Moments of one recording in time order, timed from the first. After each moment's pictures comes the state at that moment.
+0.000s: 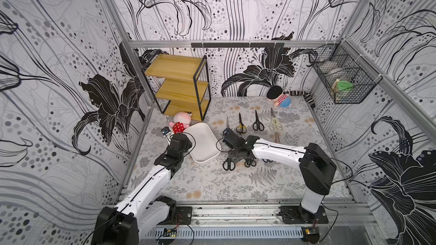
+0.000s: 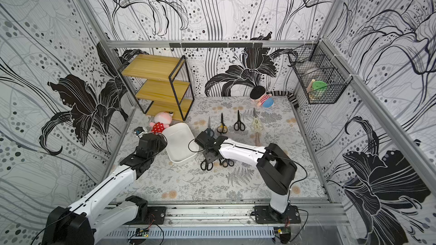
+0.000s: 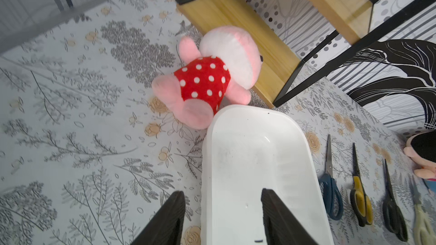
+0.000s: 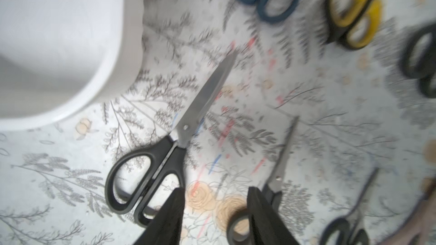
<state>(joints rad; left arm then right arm) -0.28 1.02 0.57 -0.18 -0.41 -0.75 0.91 1.75 1.27 -0.66 0.29 0.30</state>
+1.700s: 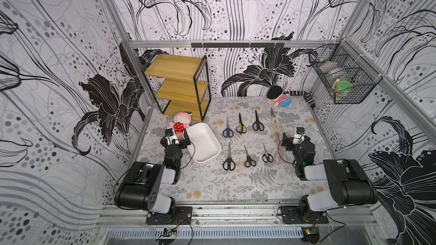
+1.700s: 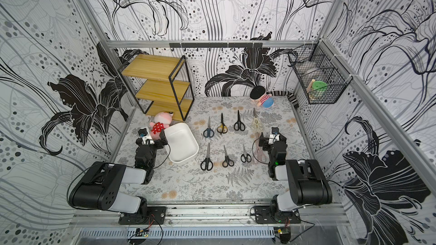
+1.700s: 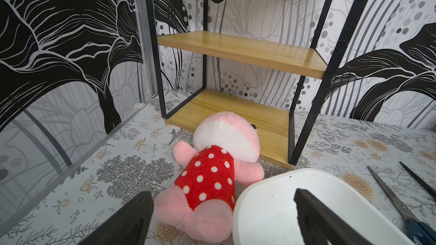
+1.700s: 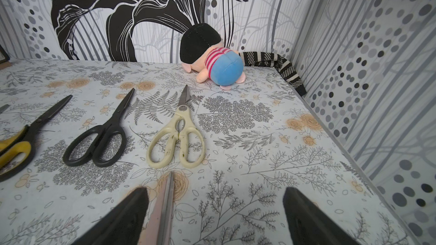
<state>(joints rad) -0.10 1.47 0.20 1.19 -0.30 -0.15 0.01 1.49 0.24 1.06 0.10 -0.07</state>
